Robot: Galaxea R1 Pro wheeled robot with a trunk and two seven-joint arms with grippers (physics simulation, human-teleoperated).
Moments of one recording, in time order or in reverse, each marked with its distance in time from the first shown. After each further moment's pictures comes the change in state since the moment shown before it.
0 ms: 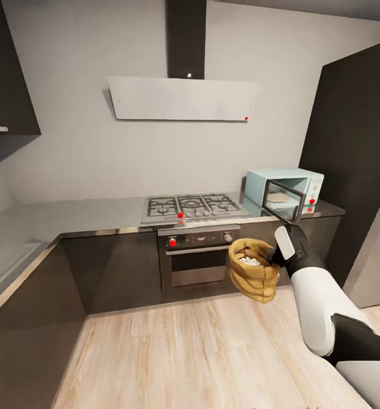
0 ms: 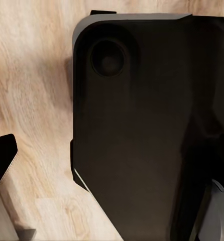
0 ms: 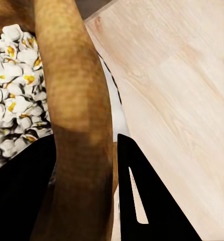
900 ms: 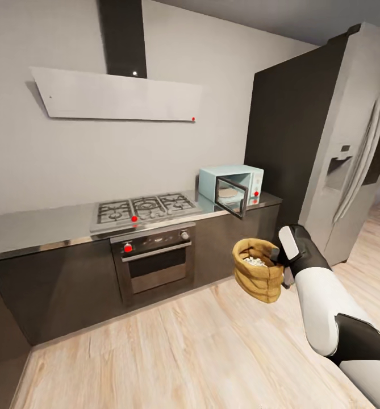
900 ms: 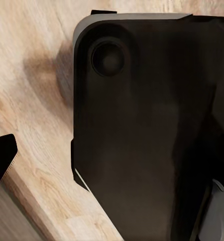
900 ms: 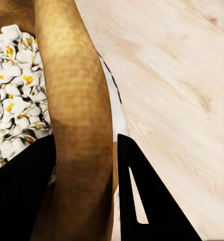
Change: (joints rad) left arm 0.000 0.001 0.000 0.000 0.000 0.001 0.000; right arm 0.000 -0.022 0.000 -0.002 0.004 0.000 -0.001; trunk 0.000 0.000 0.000
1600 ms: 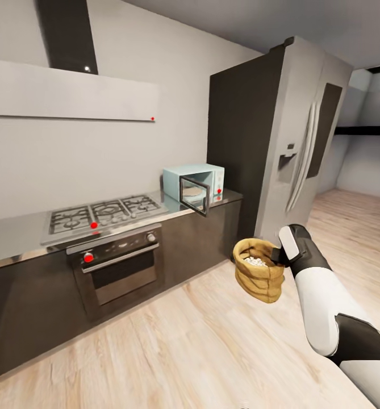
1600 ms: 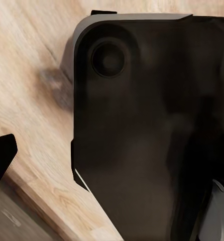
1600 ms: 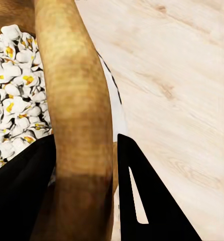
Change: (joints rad) left arm 0.000 0.000 0.000 0.000 0.000 -0.001 0.000; right arm 0.000 -0.002 0.000 0.000 0.003 0.000 0.000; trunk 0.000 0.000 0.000
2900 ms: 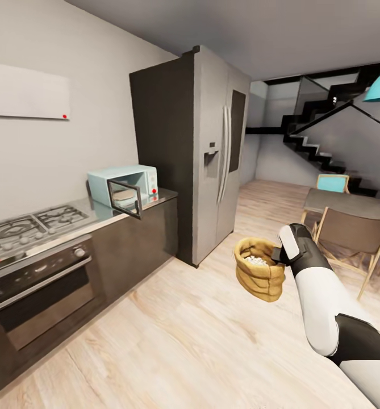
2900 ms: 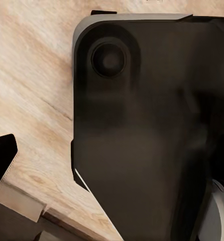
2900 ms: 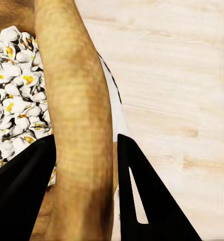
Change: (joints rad) left arm 0.000 0.000 0.000 0.000 0.000 0.000 0.000; right arm 0.000 0.000 0.000 -0.011 0.006 0.000 0.000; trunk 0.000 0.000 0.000
